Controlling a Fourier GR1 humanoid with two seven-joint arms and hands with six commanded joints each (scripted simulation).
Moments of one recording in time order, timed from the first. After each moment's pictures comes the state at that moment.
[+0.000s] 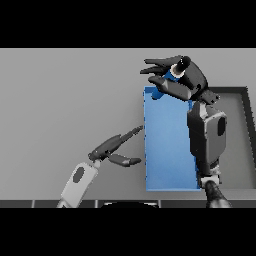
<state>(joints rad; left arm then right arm) -0.19 0.01 -0.39 -1.58 -0.12 -0.42 0.10 -0.90 -0.18 -0.13 -1.61 -0.48 0.33 0.46</state>
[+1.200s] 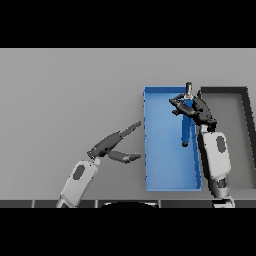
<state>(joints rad) -0.23 0.01 -0.38 -1.55 -0.16 -0.38 0.07 -0.48 -0.28 -0.02 -1.31 -0.26 0.11 0.61</state>
